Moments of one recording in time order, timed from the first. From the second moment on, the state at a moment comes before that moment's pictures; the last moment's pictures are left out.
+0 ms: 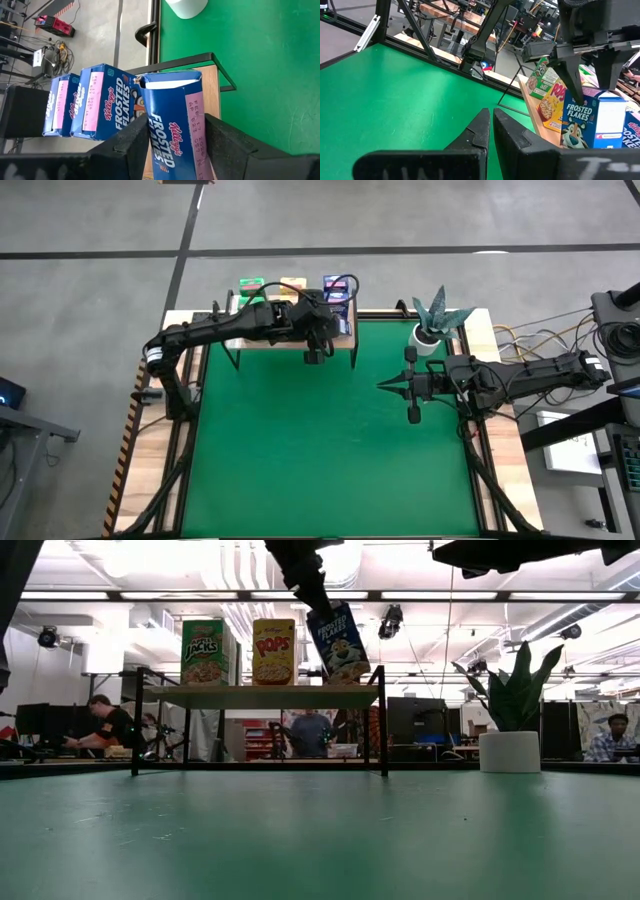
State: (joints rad) left arm 0.22 1.79 1.85 -0.84 -0.35 0.49; right arm 0.07 0.81 0.57 0.11 0.05 -0.40
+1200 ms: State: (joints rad) left arm 0.17 1.72 1.85 -0.84 -0.36 0.47; right arm 0.07 0.81 0.57 0.11 0.05 -0.39
